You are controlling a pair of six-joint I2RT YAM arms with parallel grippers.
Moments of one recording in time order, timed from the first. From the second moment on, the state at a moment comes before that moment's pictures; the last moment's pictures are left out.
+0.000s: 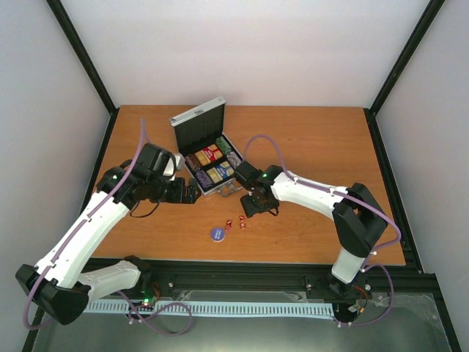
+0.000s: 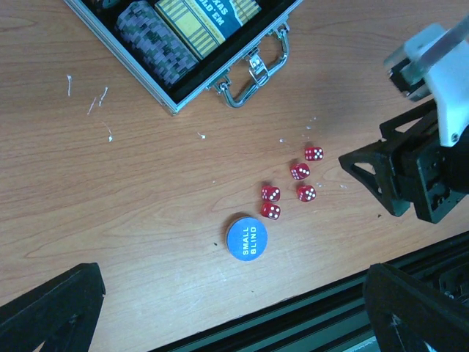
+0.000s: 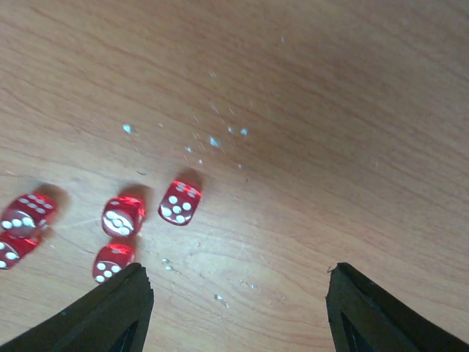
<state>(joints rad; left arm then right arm) -0.49 1.07 1.18 -1.12 0.16 -0.45 0.85 1.72 1.24 -0.89 0.10 0.44</state>
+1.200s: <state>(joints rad) -0.49 1.11 1.18 -1.11 0.16 -0.46 0.85 1.92 1.27 -0.81 0.02 0.40</state>
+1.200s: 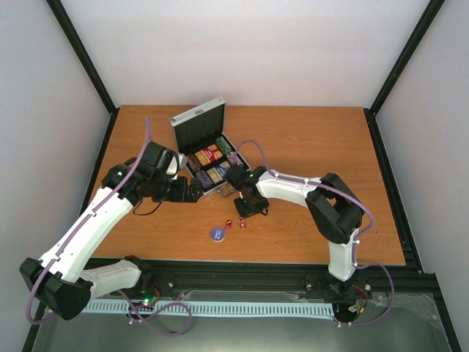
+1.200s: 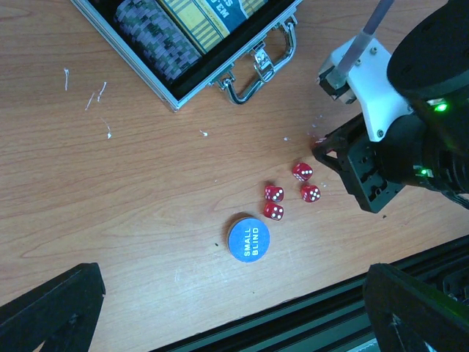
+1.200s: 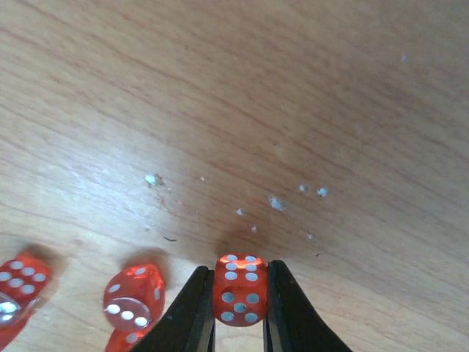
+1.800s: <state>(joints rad) -0.49 1.08 1.18 -1.11 0.16 -0.46 0.73 2.19 1.96 -0.84 -0.04 0.33</state>
